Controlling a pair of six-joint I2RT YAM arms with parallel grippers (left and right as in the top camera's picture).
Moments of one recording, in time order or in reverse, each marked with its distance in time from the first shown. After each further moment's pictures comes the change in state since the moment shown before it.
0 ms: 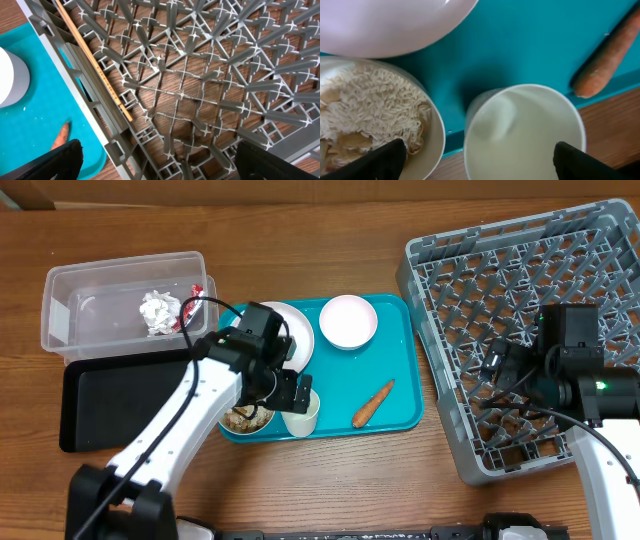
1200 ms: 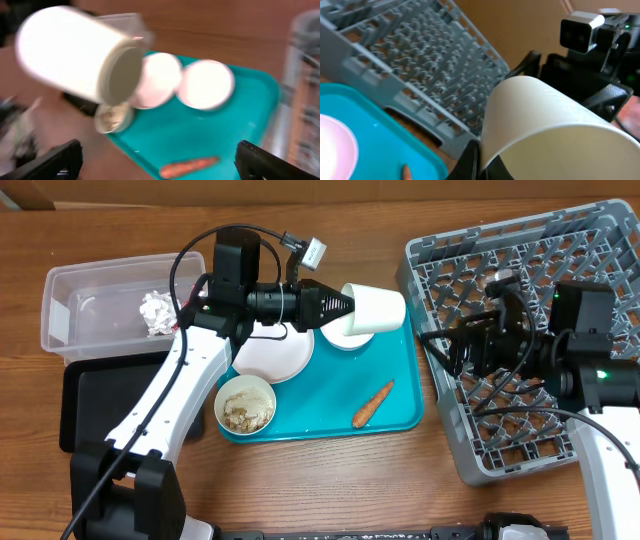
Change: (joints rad) left arm 0.094 0.094 0.193 0.754 0.920 -0.081; right arm -0.041 0.044 0.001 0.303 -0.942 -0.457
